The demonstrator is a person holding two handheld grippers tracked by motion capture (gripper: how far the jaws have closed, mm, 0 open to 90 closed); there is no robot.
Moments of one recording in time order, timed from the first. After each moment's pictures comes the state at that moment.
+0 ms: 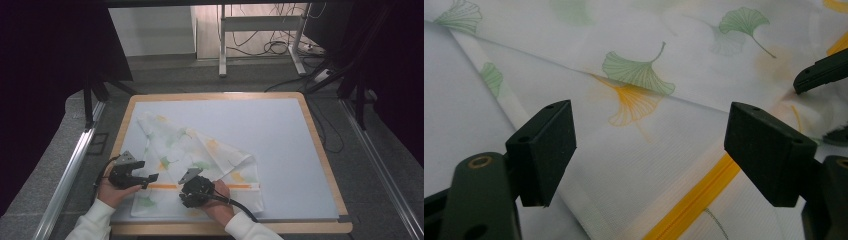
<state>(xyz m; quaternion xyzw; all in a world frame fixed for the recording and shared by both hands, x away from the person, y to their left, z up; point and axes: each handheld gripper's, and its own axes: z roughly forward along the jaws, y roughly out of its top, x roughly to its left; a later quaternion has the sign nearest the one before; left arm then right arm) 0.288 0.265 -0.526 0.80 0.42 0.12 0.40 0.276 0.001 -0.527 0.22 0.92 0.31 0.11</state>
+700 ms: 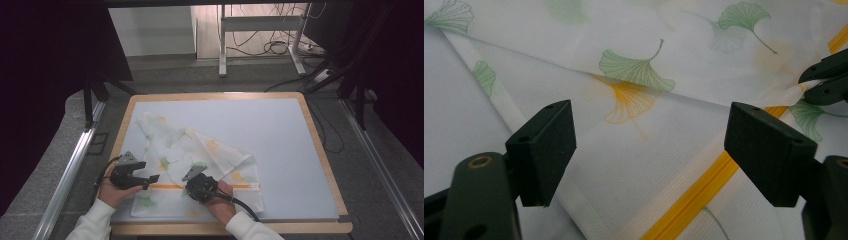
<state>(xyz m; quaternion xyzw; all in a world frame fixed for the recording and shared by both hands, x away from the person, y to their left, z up) 0.289 0.264 -0.527 0.81 0.42 0.12 0.39 0.283 -0.007 -0.525 0.23 0.91 0.31 0.11</state>
